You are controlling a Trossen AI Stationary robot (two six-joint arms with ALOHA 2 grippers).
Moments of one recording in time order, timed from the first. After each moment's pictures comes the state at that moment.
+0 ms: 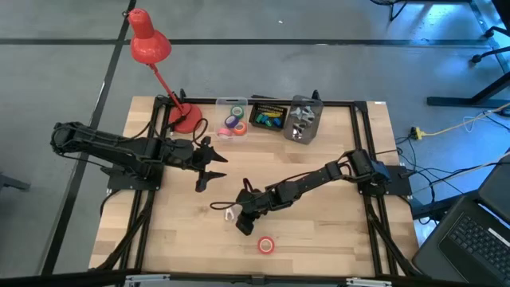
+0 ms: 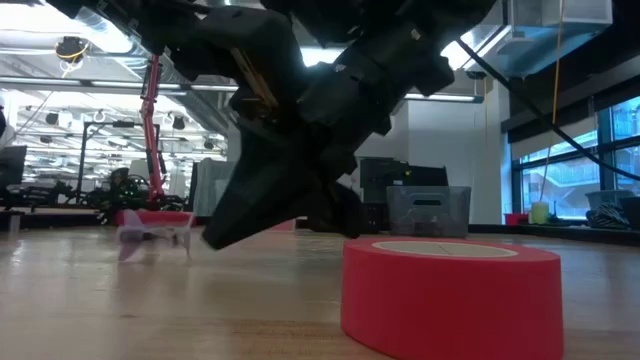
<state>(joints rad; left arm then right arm) -0.08 0.95 0.63 -0.12 -0.10 -0.09 0.30 2.21 1.42 -0.02 -0.05 0.83</state>
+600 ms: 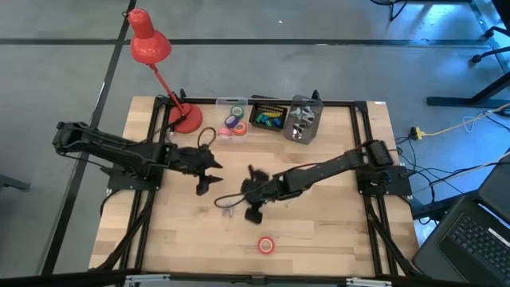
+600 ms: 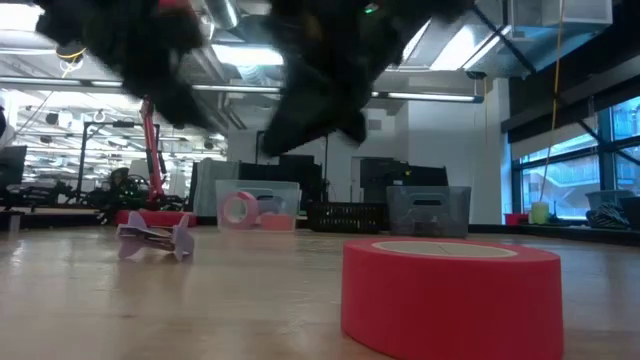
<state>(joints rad) -0.08 1.01 0.53 -0.13 -0.10 -0.24 0.27 2.02 1.42 -0.26 0.09 0.46</state>
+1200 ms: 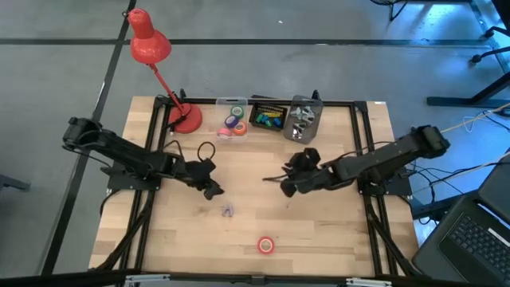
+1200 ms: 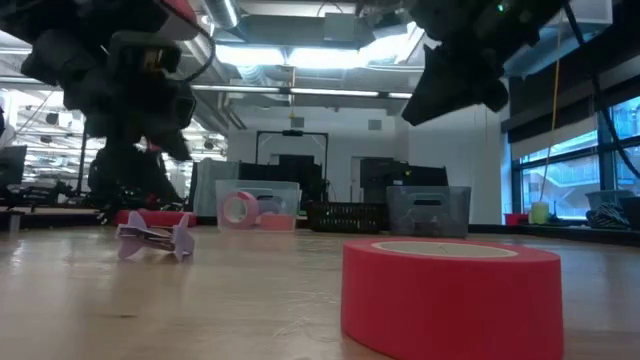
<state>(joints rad) -0.18 1.19 0.39 0.09 -0.02 -1.05 0.32 1.45 0.93 -0.41 0.66 0.79</state>
